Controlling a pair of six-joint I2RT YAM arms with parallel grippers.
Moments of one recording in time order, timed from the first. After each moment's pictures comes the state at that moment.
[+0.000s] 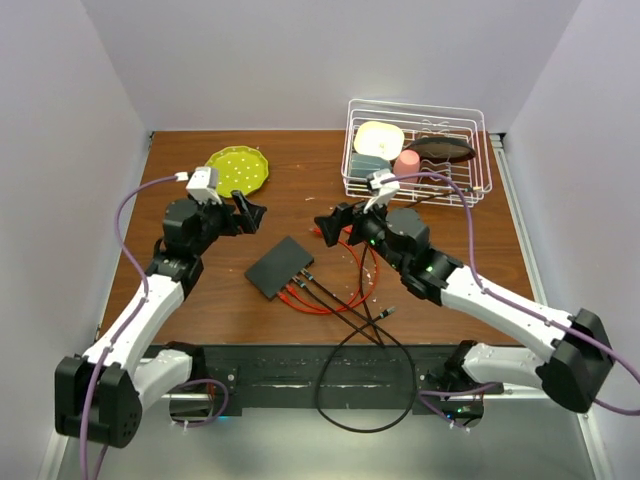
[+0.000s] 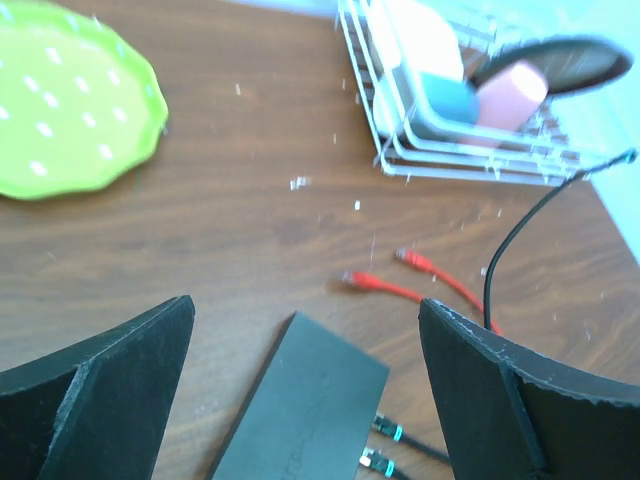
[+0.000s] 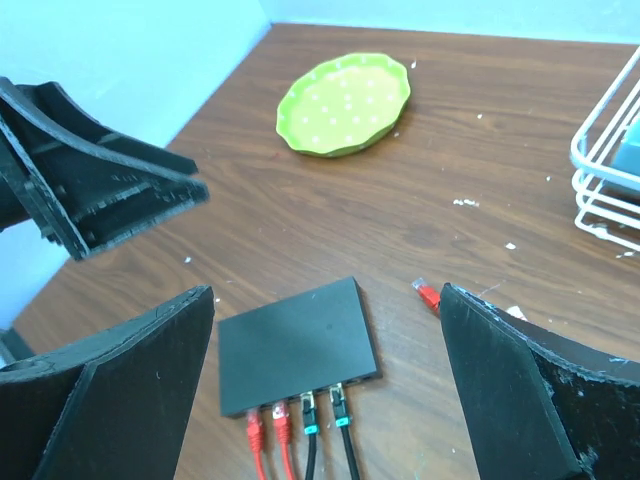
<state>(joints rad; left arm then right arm) -0.19 1.04 0.64 0.15 0.23 -0.38 0.81 1.18 0.83 0.24 0.17 0.36</state>
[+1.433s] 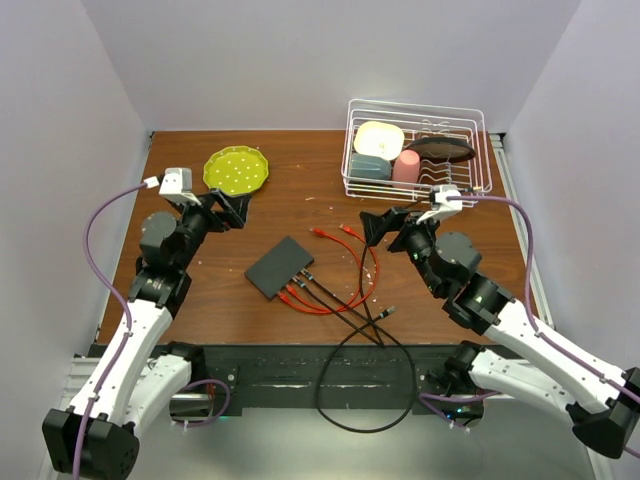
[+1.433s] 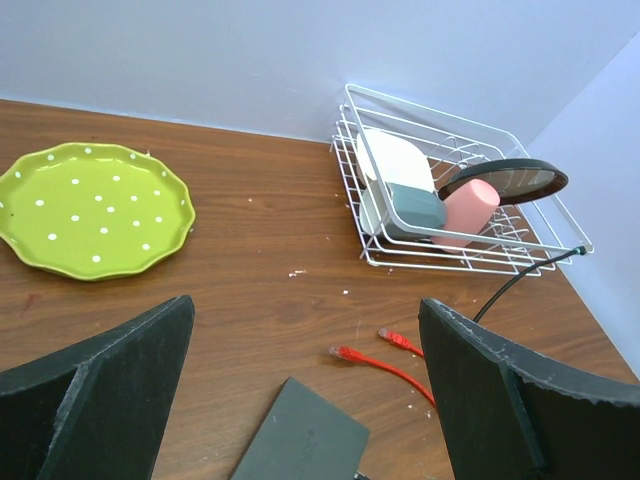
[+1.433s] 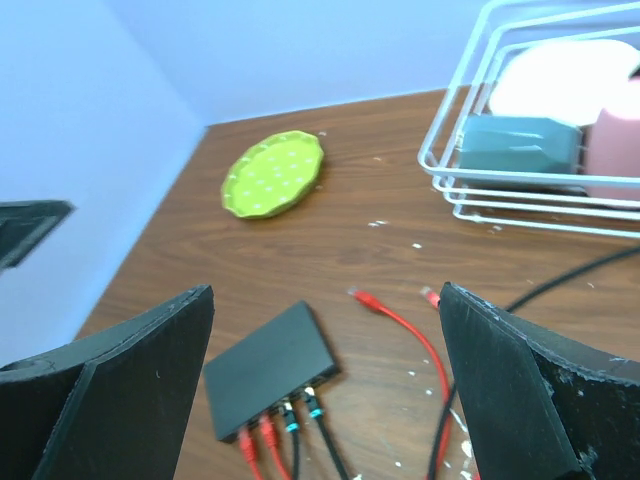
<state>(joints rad) -0.19 0.80 0.66 0.13 0.12 -0.41 0.81 0.80 0.75 0.03 0.44 0.45</state>
